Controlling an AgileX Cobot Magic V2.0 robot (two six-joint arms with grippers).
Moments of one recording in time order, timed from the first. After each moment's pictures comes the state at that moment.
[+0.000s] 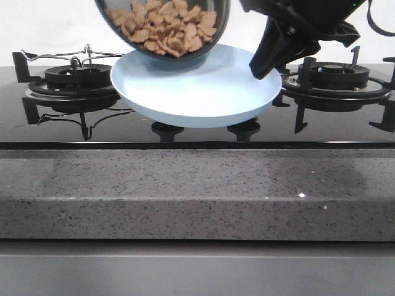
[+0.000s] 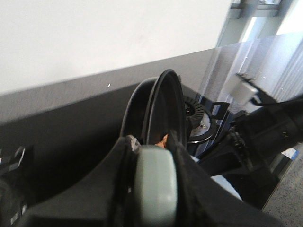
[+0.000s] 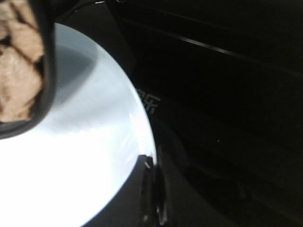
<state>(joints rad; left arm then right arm) -0.13 1.29 -1.06 -1.55 0.78 1.50 0.29 1.59 -1.21 0.61 0.57 -0.44</state>
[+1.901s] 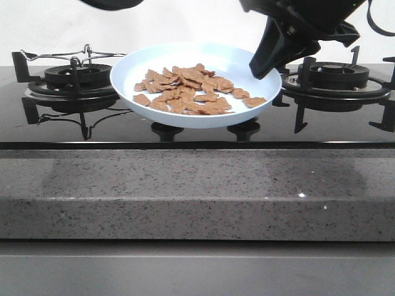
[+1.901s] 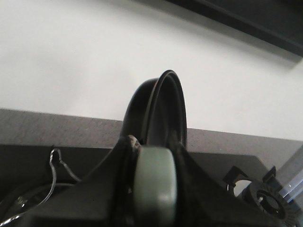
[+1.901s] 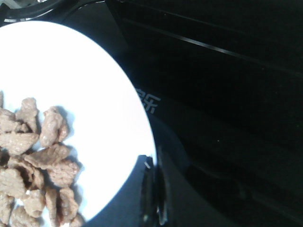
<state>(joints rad) 0.06 1.42 -1.23 -1.57 0.55 1.18 0.29 1.59 -1.21 0.61 0.57 -0.44</state>
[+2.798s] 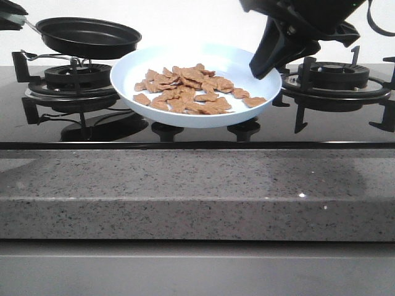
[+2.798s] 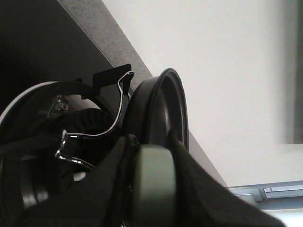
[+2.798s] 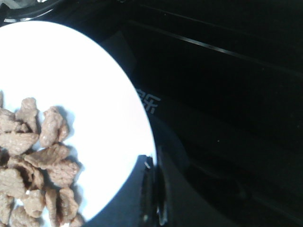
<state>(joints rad) 0.24 1.79 -1.24 -1.74 0.83 0.81 0.29 1.59 -1.21 0.61 0.57 -0.44</state>
